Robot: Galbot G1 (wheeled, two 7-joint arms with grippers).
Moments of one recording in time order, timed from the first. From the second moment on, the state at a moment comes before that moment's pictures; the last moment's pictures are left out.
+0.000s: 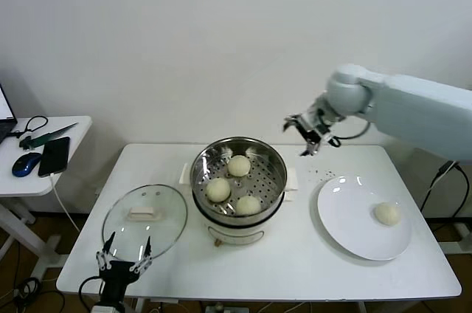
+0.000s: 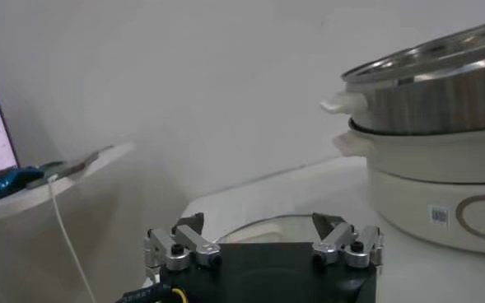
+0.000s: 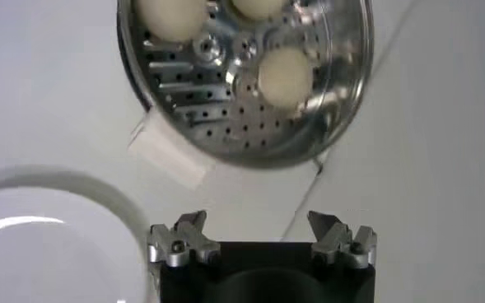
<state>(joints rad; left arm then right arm) 1.75 -1.48 -0.68 -1.99 0.15 -0.07 0.00 0.63 0.73 -1.32 1.41 0.19 -0.12 -0.96</state>
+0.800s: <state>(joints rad) 1.76 -1.50 -0.68 -1.99 0.18 -0.07 0.00 0.00 0.46 -0.80 1.21 -0.05 -0.04 -1.10</state>
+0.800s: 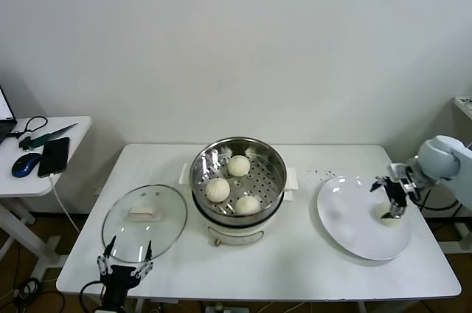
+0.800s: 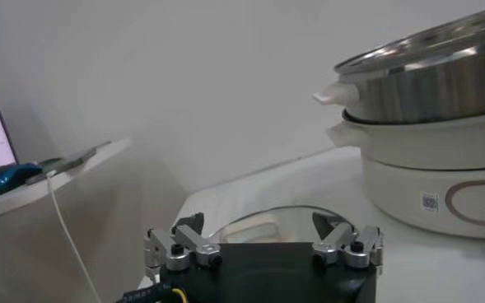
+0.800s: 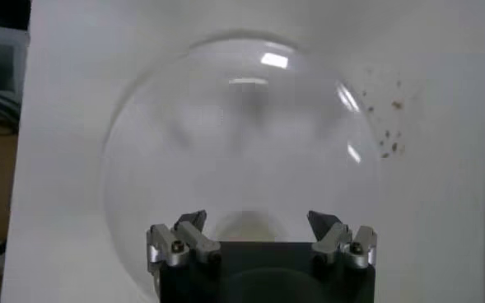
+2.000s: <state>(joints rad) 1.74 -1.51 -0.67 -1.97 0.20 -0.05 0.00 -0.11 0.63 -0.67 0.92 -0.26 0.06 -1.12</state>
